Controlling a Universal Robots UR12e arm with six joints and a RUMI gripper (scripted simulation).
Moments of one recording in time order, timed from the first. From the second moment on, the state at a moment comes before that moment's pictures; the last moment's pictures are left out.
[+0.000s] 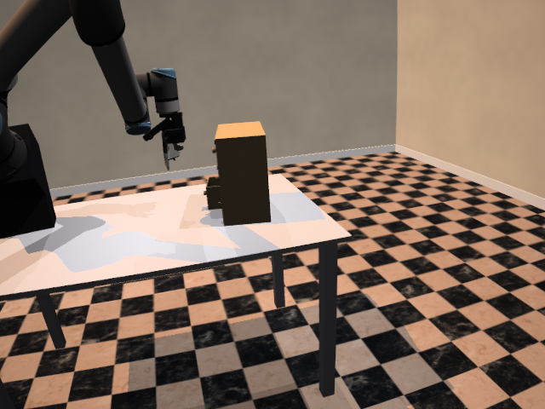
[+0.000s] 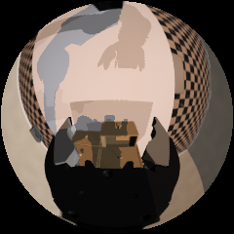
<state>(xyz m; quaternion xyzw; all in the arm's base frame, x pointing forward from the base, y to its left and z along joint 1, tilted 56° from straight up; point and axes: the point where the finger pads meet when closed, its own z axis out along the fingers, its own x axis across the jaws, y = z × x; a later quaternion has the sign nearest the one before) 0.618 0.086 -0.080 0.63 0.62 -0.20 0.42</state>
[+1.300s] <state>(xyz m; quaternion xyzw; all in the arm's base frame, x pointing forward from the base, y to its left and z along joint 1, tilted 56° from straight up) 0.604 0.090 -0.078 0.49 0.73 -0.28 0.38</state>
